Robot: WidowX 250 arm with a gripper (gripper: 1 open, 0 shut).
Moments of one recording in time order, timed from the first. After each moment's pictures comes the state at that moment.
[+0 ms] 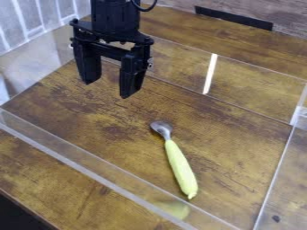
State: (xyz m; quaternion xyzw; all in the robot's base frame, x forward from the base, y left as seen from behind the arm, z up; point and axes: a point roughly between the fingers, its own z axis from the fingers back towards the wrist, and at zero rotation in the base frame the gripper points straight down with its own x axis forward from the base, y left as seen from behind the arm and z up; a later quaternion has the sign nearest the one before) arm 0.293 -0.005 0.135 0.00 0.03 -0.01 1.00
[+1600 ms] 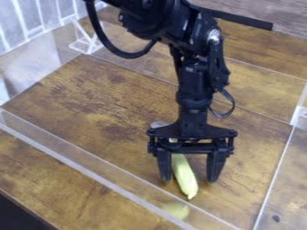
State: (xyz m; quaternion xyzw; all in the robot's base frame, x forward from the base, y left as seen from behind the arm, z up) arm 0.309 -0.099 0.028 -0.03 0.07 0.26 0.96
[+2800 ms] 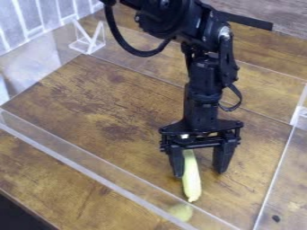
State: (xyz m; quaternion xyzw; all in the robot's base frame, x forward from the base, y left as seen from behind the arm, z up) arm 0.322 -0.112 0.027 -0.03 0.08 0.34 0.94
